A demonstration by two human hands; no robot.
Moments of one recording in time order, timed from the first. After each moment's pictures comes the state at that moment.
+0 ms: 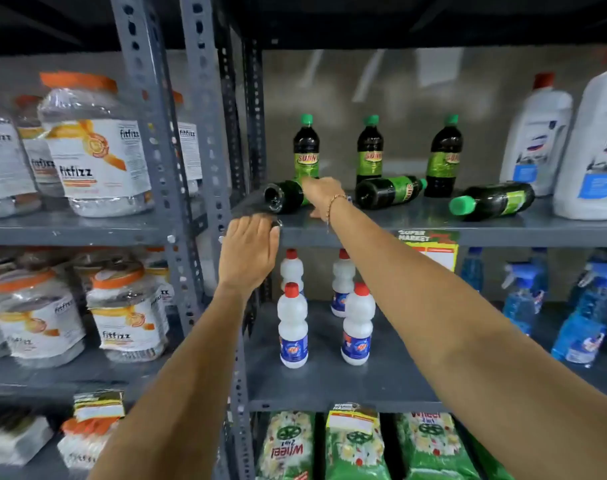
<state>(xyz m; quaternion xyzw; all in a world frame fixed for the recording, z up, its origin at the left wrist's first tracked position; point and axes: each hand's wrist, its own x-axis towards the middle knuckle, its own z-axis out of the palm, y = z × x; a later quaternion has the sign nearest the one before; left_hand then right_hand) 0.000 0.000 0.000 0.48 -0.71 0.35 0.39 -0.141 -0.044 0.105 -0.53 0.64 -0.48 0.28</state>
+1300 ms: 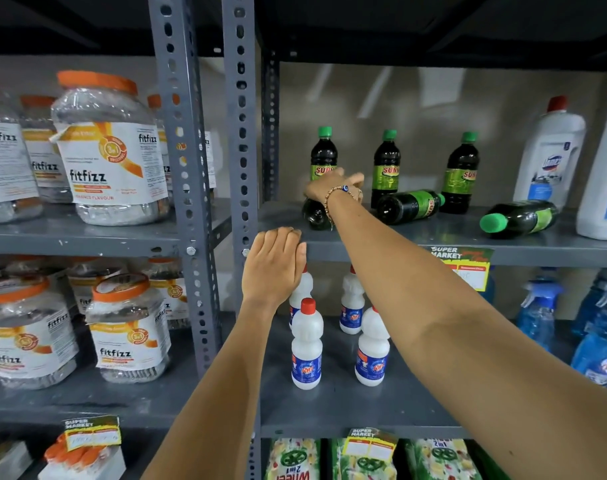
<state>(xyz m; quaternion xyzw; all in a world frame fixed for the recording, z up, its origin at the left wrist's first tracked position) 0.003 -0.007 -0.010 0.44 -0.66 0.42 0.44 -0.107 -0.055 0.132 -0.52 0.77 -0.36 0.12</state>
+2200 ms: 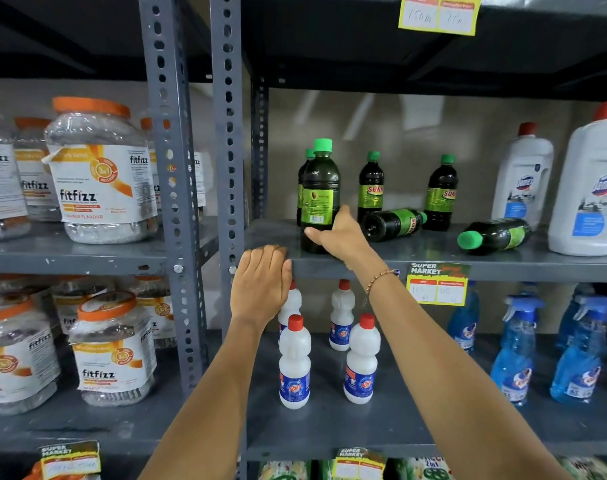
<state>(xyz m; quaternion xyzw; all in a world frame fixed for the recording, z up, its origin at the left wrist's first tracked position) 0.000 -0.006 -0.011 0.46 -0.67 0.38 0.44 -0.154 0.009 0.086 -0.62 0.57 -0.50 0.19</state>
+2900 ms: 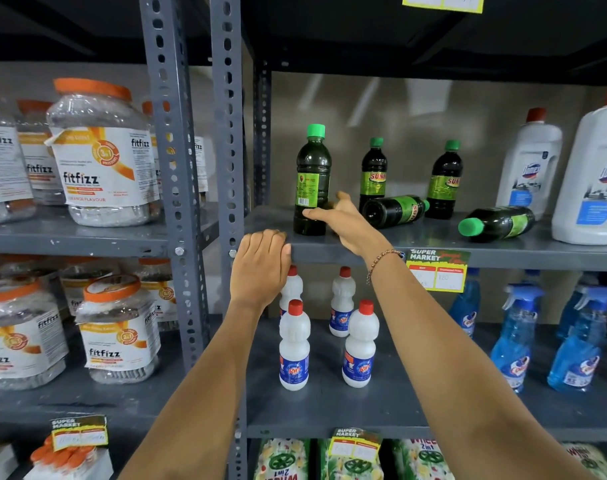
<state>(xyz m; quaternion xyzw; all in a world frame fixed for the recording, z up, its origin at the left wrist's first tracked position) 0.000 -0.006 -0.011 0.45 -0.67 0.39 0.45 -0.161 0.001 0.088 -0.61 0.48 -0.50 0.39</state>
